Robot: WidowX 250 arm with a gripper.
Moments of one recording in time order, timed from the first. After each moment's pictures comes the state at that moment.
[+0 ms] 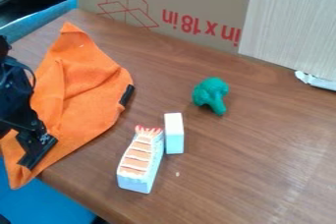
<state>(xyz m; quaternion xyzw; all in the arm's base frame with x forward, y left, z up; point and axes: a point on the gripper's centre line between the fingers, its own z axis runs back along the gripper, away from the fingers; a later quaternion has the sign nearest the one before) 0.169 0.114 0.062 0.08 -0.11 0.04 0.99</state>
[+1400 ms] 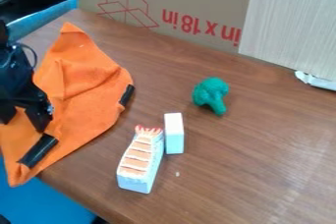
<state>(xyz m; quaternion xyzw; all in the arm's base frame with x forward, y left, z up) 0.201 0.149 0.050 0.04 -0.12 0.12 0.98</state>
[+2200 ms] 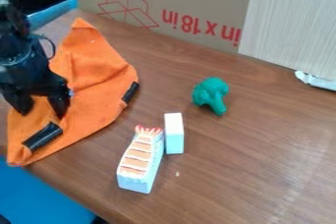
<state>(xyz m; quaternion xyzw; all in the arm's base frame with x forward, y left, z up) 0.235 0.153 0.042 0.03 -0.14 0.19 0.97</state>
